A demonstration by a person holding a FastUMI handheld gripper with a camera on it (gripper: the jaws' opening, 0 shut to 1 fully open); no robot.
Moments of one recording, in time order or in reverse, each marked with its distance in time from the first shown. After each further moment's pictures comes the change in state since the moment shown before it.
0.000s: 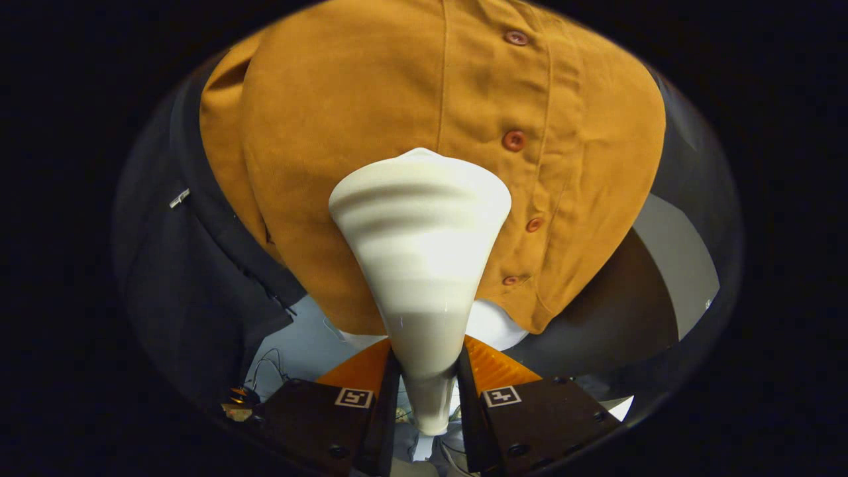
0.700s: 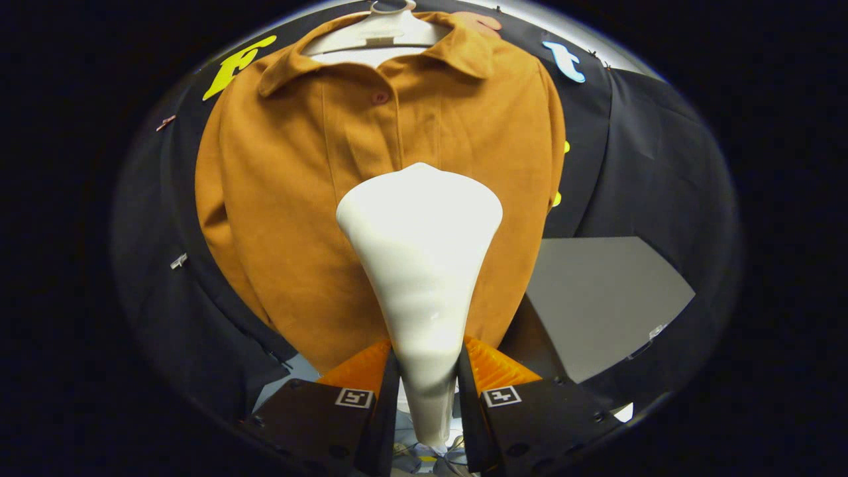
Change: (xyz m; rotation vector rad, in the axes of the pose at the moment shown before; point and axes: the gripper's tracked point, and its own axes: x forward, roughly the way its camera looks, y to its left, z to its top) arm -0.100 -0.075 0.097 0.097 -0.300 -0.064
